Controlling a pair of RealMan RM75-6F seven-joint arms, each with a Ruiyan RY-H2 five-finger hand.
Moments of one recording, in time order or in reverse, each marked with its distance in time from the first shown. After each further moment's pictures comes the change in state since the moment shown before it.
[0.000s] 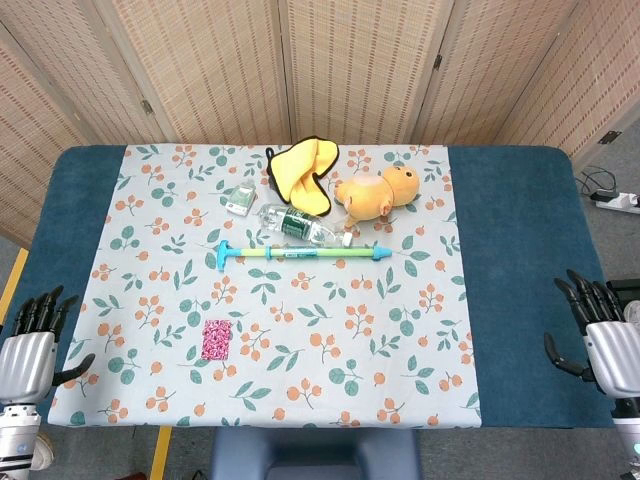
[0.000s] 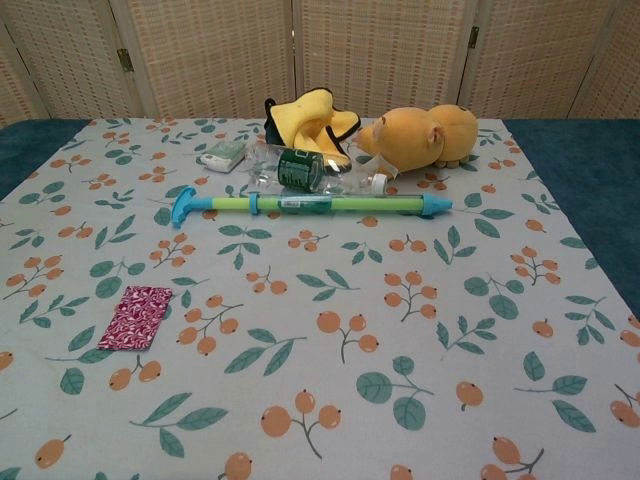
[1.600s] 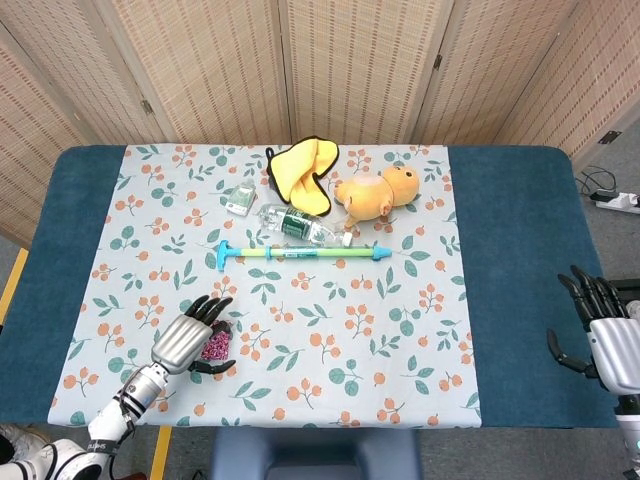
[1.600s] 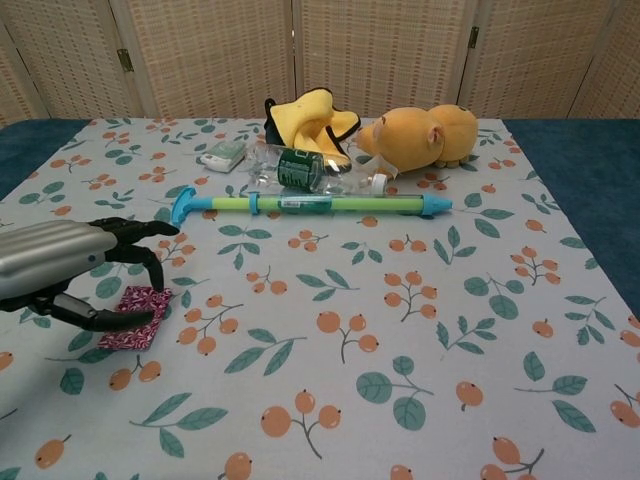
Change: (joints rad) left arm -0.381 -0.280 0.047 0.222 0.115 -0.486 0.016; right arm 0.007 0.008 0.008 0.000 0.009 -0.003 0.011
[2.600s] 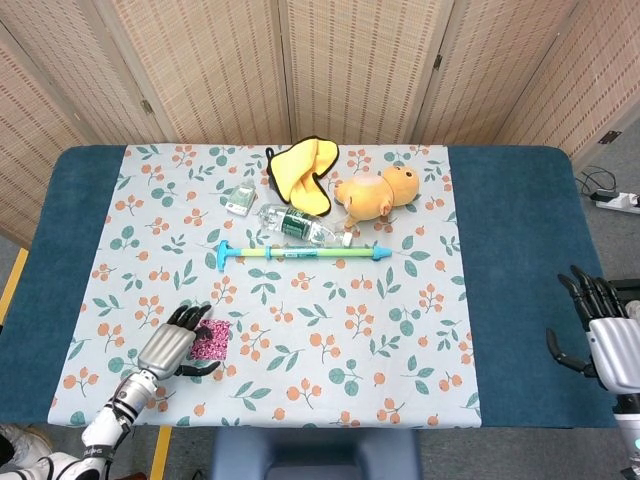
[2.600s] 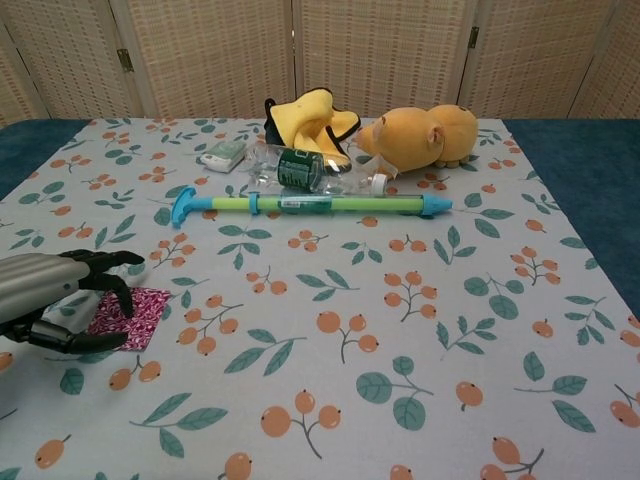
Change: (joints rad) left arm 0.041 -0.021 0.041 0.047 -0.141 -0.010 0.026; right arm 0.000 -0.012 0.003 0.008 0.008 0.001 0.000
